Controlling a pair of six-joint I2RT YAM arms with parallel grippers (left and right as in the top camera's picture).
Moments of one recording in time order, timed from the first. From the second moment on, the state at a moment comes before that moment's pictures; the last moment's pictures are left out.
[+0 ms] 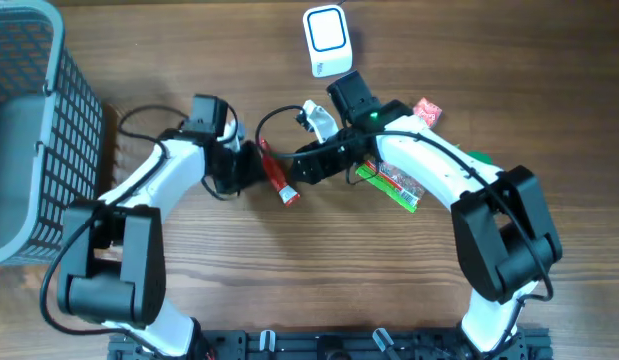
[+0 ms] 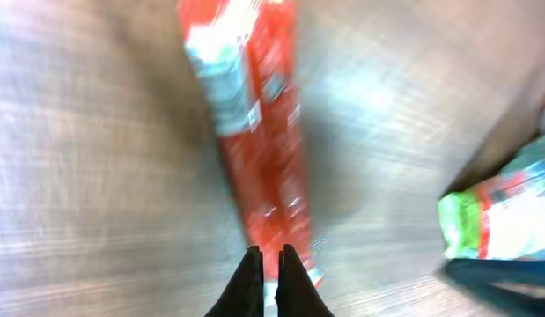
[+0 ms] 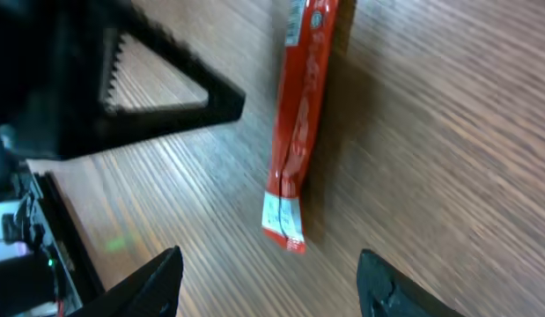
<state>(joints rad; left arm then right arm) -0.15 1.77 1.03 -0.56 0.45 -0.54 0.52 1.96 1.34 -0.61 -0.62 0.05</state>
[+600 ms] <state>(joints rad) -0.15 1.91 1.06 -0.37 0.41 -0.55 0.54 1.96 1.18 -0.30 -0.62 0.23</state>
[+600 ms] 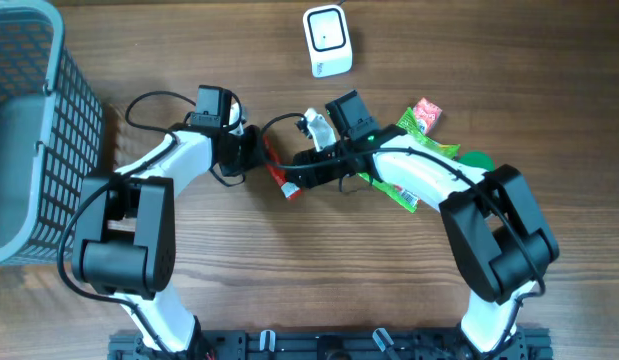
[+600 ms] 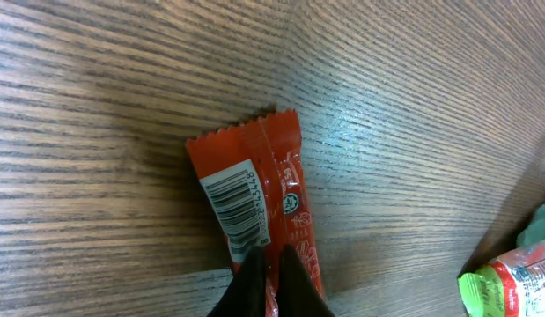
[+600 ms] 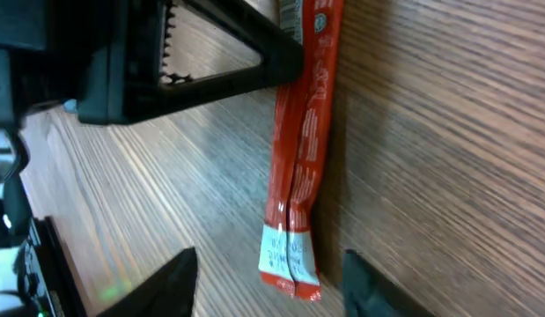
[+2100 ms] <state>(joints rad) 0.16 1.51 1.07 -0.55 0.32 -0.41 0.38 1.39 1.17 -0.74 -0.51 -0.42</state>
